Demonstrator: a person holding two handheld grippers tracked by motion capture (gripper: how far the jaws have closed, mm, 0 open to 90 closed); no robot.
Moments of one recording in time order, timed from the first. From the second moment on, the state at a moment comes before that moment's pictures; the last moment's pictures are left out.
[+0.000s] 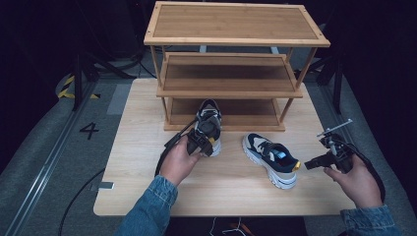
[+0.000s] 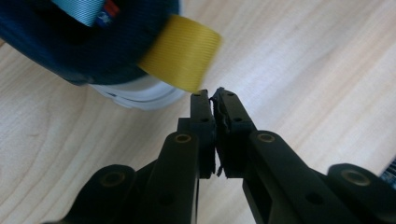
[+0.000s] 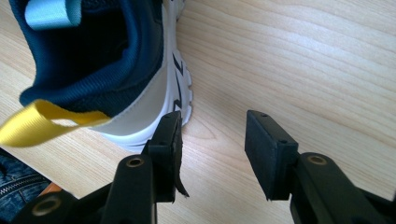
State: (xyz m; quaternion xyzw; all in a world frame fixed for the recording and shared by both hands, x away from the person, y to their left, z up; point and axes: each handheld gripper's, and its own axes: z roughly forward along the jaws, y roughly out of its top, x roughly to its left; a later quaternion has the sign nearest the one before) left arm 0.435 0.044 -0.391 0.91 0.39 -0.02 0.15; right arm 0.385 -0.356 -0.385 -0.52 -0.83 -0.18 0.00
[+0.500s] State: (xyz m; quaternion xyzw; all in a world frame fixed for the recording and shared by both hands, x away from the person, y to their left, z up) left arm 0.462 0.054 -0.373 0.90 0.41 0.01 0.17; right arm 0.375 -0.368 -0.385 -0.54 -0.82 -0.18 0.00
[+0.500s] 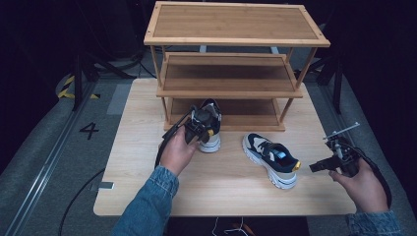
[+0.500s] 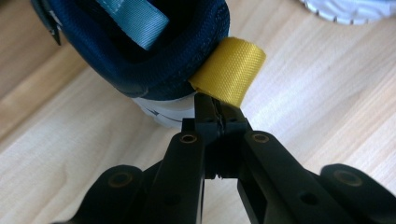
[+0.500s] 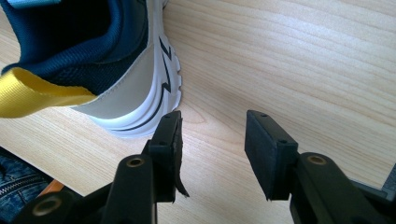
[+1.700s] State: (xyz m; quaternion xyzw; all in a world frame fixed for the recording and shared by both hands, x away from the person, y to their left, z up) left arm 0.476 0.037 -0.377 0.89 0.41 0.05 0.20; right arm 0.375 -0.367 -0.385 -0.54 -0.82 -0.18 0.00
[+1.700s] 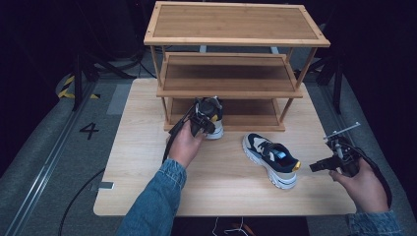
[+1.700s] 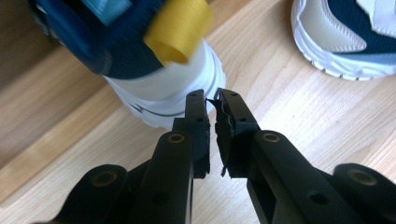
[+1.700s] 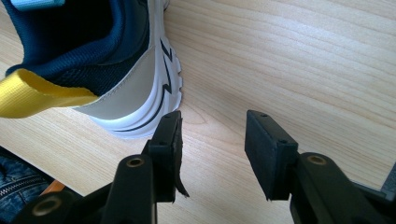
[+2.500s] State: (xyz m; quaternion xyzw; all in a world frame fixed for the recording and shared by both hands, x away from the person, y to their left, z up) left arm 0.505 0.035 -0.408 0.86 0.45 0.10 0.23; right arm 0.374 -0.370 -0.386 -0.54 -0.82 -0.18 0.00
